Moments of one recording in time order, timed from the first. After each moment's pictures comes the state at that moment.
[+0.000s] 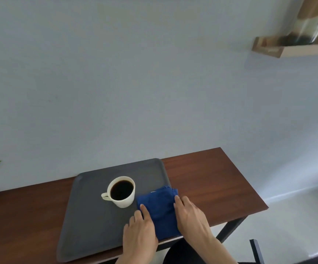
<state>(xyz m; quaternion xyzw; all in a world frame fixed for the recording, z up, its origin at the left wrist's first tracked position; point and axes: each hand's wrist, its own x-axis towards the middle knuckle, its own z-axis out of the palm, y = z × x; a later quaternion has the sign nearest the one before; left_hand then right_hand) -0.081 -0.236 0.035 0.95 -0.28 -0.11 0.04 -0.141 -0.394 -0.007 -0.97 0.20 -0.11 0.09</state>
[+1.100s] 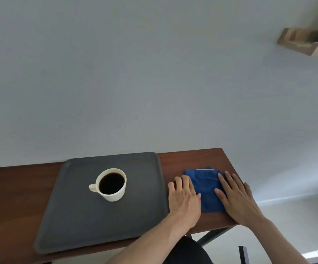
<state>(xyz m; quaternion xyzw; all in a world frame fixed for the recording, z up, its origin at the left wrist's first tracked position) -0.083 -0.404 0.018 0.92 -0.39 -0.06 0.02 -0.195 -0.596 -0.013 -0.96 0.27 0.04 0.03</state>
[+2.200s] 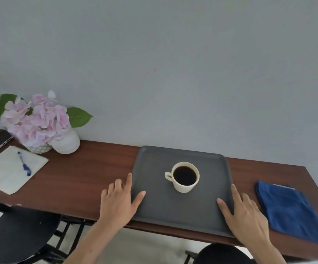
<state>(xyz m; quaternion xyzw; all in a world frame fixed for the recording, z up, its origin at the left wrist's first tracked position) 0.028 -0.037 0.005 0.99 -0.11 0.03 0.01 -0.103 -0.388 0.008 -0.96 0.26 -0.01 0.05</state>
